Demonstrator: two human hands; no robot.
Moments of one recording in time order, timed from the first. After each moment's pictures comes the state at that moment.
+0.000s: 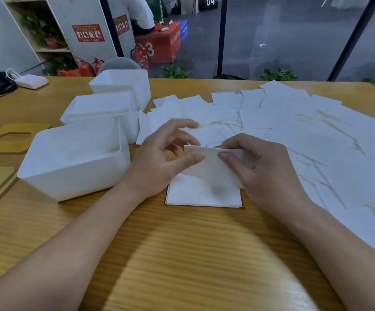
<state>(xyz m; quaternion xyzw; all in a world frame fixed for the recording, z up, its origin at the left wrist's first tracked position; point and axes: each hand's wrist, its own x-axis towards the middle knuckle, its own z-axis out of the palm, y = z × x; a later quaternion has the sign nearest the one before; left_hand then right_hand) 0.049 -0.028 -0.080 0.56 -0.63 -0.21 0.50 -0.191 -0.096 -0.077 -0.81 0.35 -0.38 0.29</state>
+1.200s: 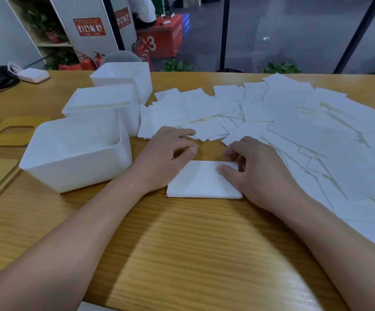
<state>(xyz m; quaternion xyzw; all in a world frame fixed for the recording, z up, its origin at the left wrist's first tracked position) 0.060 -0.041 -0.099 0.67 -0.69 -0.11 0.27 -0.186 -0.104 -0.096 -0.85 0.41 -0.26 0.22</state>
